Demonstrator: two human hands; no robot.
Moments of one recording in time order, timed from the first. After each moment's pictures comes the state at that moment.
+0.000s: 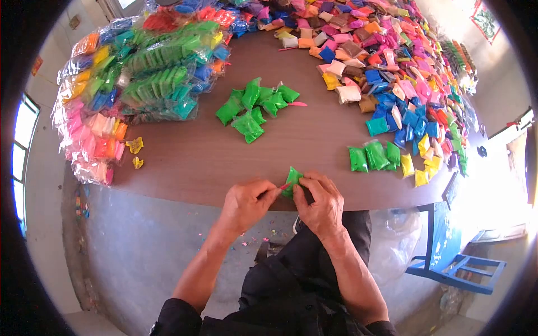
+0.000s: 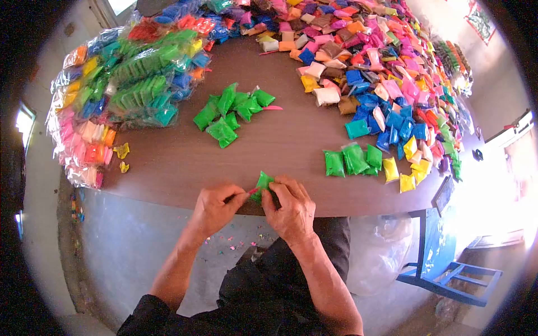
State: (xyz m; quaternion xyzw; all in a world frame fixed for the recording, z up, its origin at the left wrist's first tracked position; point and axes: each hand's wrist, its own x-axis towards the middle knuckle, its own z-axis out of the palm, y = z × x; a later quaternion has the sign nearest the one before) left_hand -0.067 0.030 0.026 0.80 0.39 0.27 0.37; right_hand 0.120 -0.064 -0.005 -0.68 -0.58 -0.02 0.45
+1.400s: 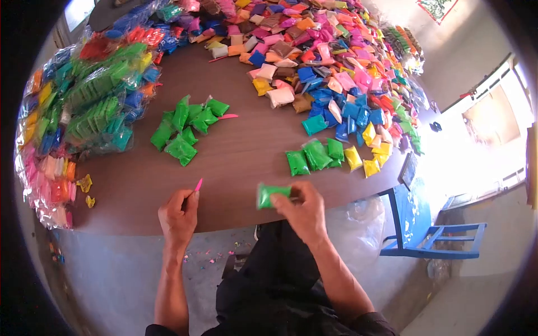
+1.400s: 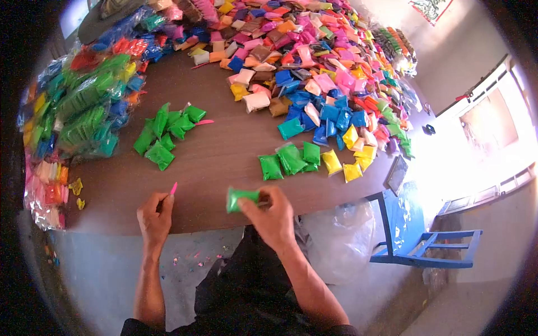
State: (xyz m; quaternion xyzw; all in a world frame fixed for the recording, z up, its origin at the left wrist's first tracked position) left_hand -0.073 0.054 -0.012 0.77 0.43 0.39 0.26; right_hand 0.172 -0.110 0.011 -0.75 -0.32 0.22 0.53
